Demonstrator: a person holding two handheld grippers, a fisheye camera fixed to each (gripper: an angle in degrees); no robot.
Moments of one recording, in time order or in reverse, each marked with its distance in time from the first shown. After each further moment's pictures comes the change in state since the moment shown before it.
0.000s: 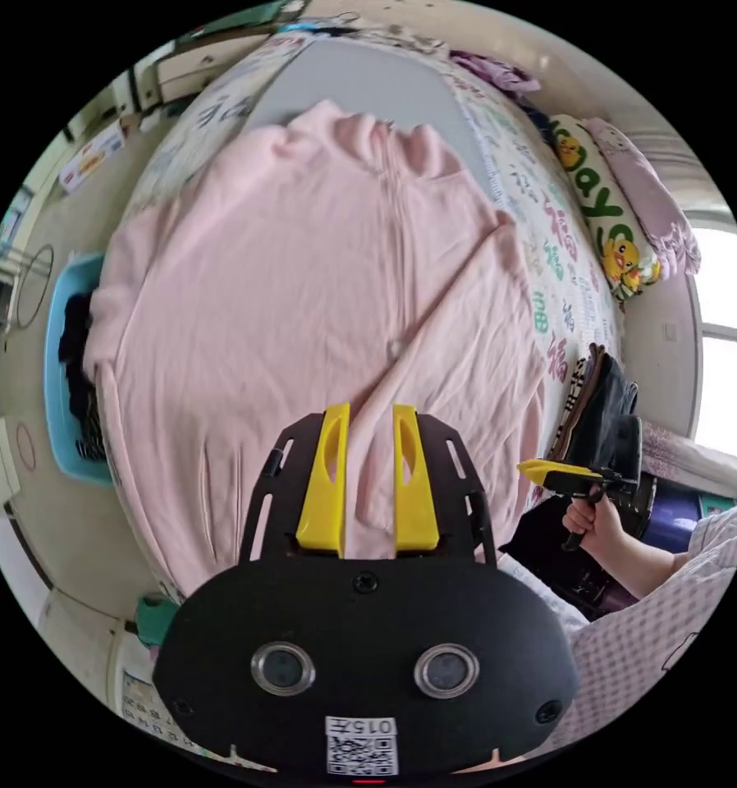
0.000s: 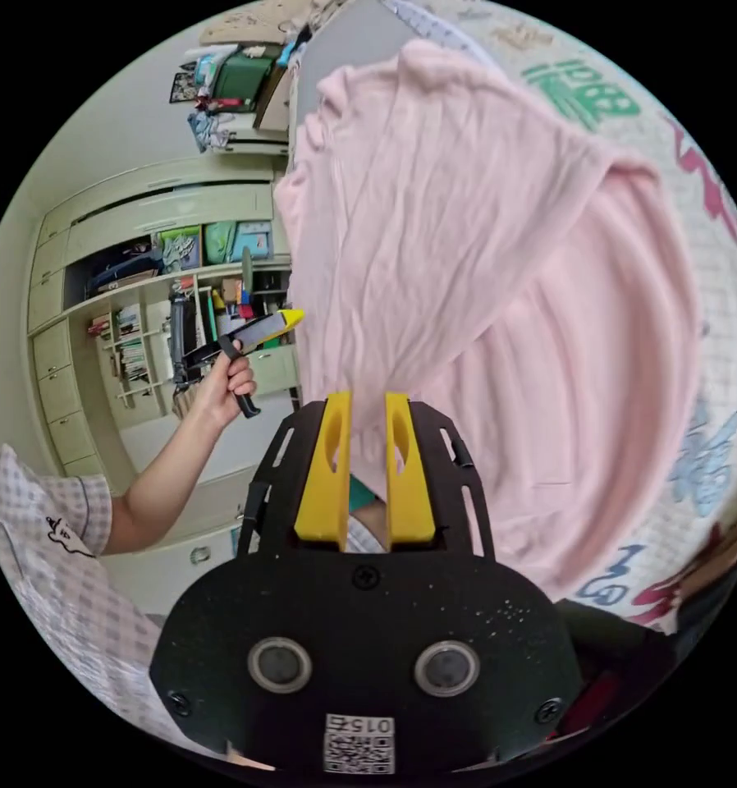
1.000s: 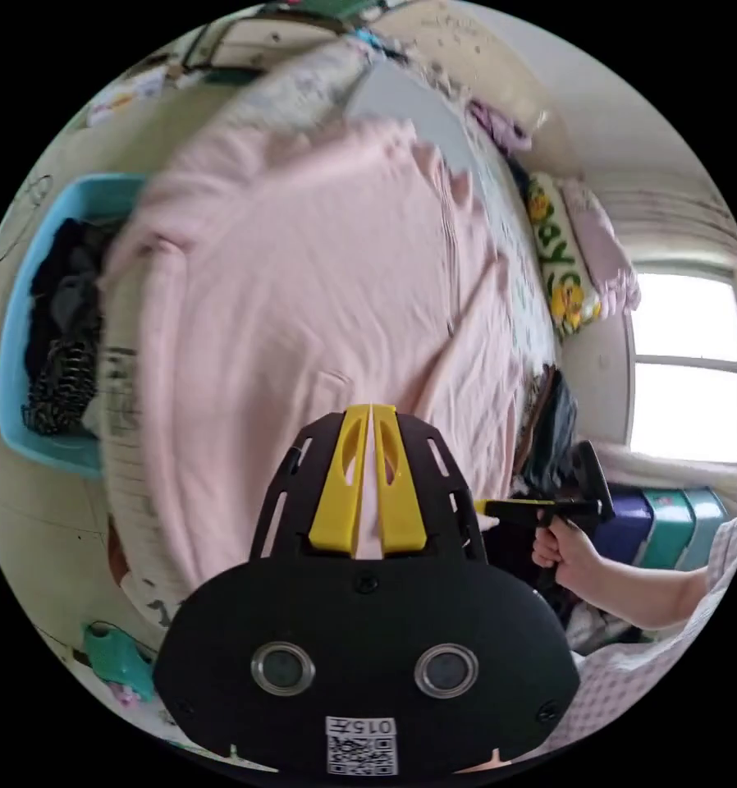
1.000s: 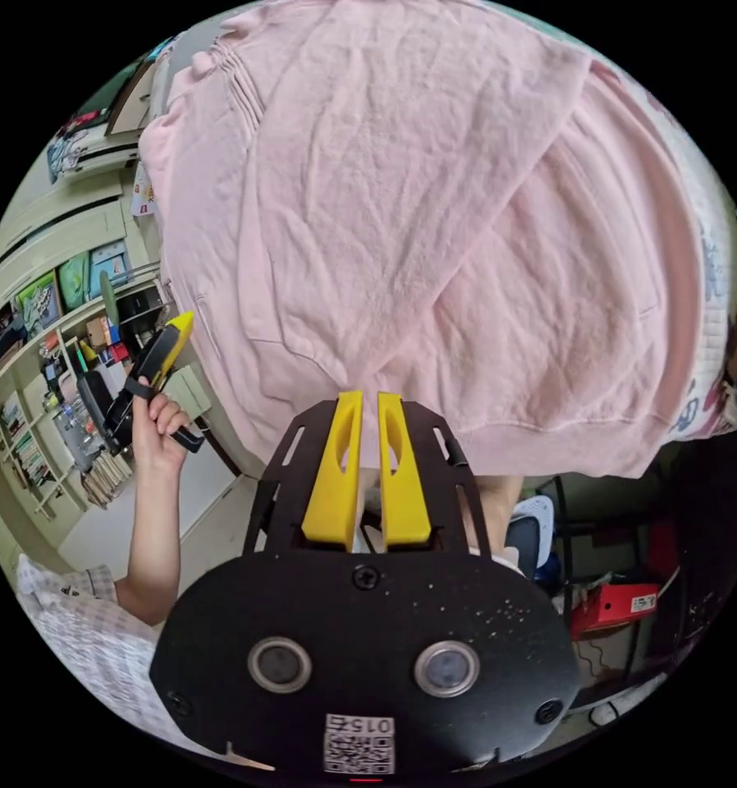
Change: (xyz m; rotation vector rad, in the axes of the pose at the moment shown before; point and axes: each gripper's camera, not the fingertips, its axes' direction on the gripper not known) left arm -0.275 0.064 -0.223 0.288 0.228 -0.096; right arm -0.380 -0.045 0.031 0.005 0.439 0.353
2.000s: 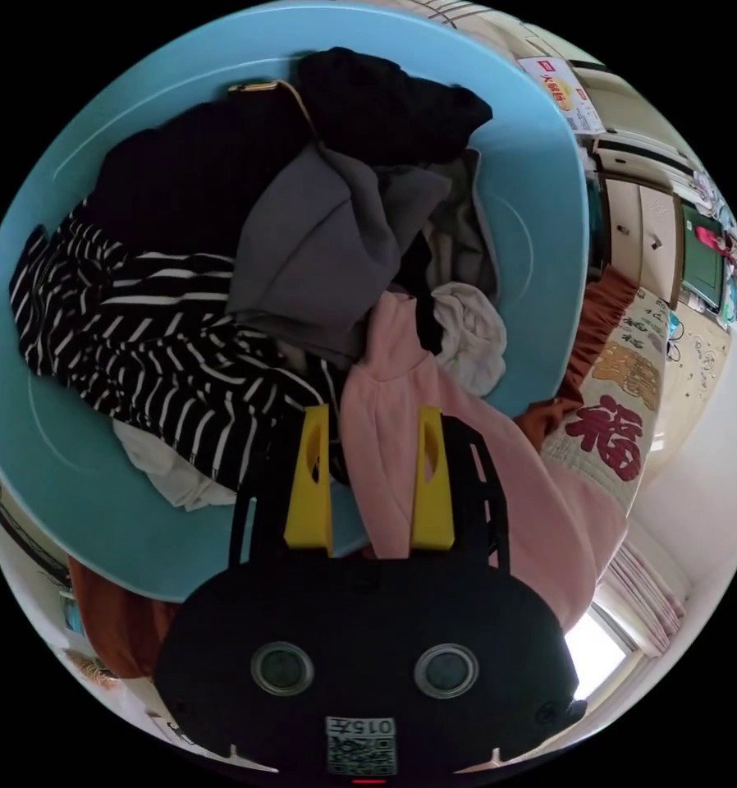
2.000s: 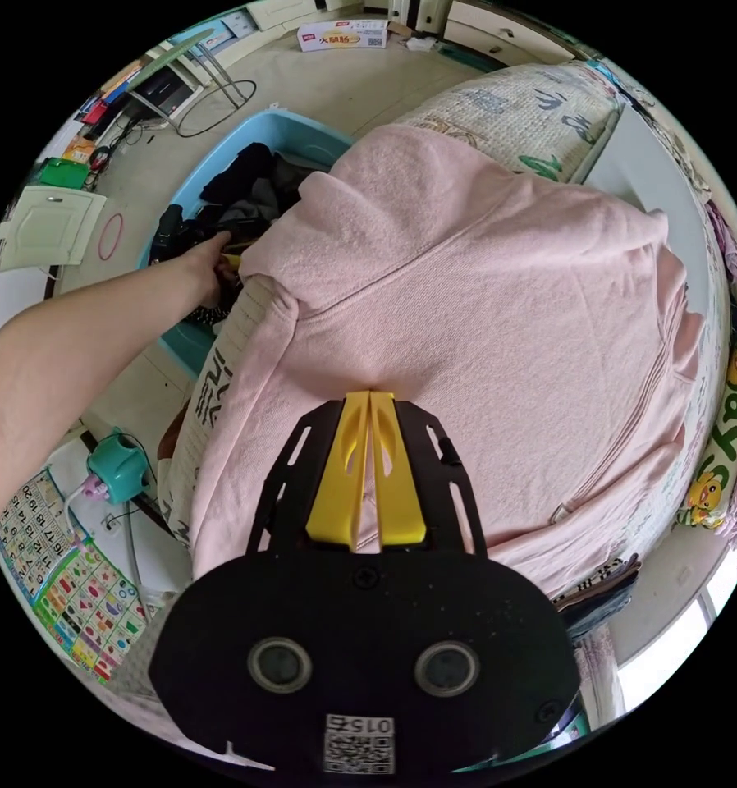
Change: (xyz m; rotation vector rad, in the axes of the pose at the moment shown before) left arm -0.416 -0.133 -0.041 0.031 0.143 -0.894; right arm -0.536 -0.097 0.024 0.049 0.693 -0.681
